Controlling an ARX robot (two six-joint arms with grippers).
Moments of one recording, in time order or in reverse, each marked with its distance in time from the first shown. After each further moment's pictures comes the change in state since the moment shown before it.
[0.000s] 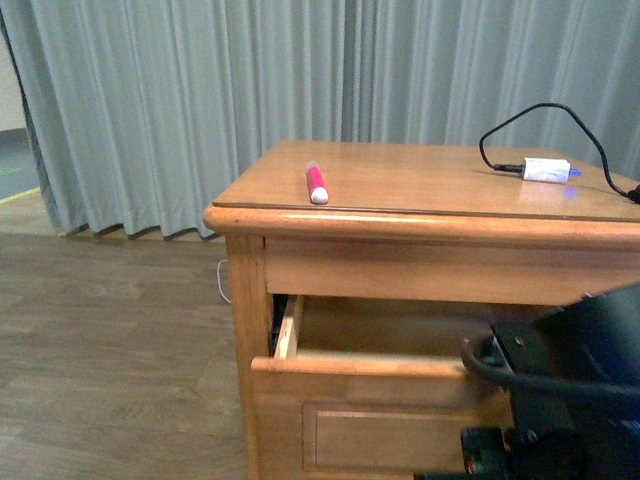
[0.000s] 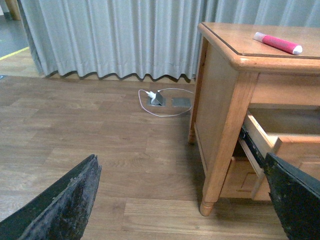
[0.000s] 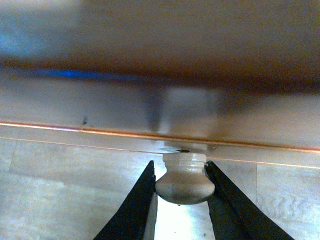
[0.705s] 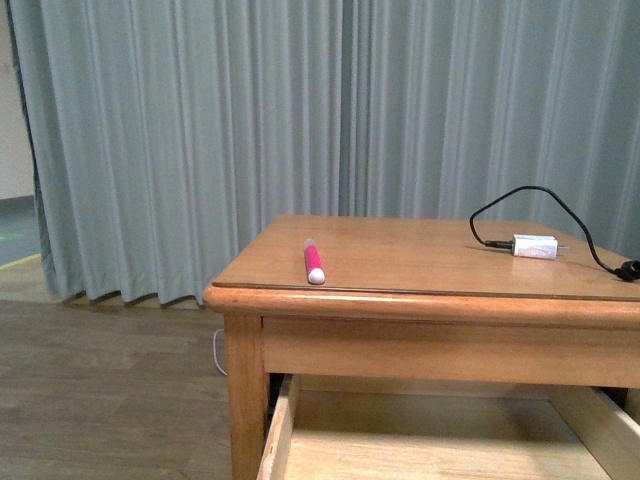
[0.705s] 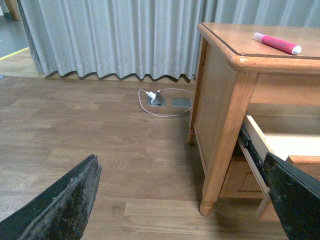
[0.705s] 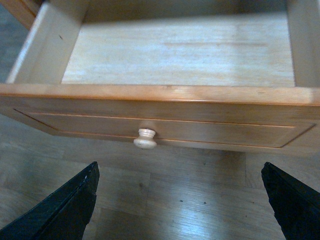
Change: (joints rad) left arm 0.000 0.000 0.000 0.000 0.000 0.000; right arm -0.121 -0.915 -0.294 -0.412 -0.164 -0.001
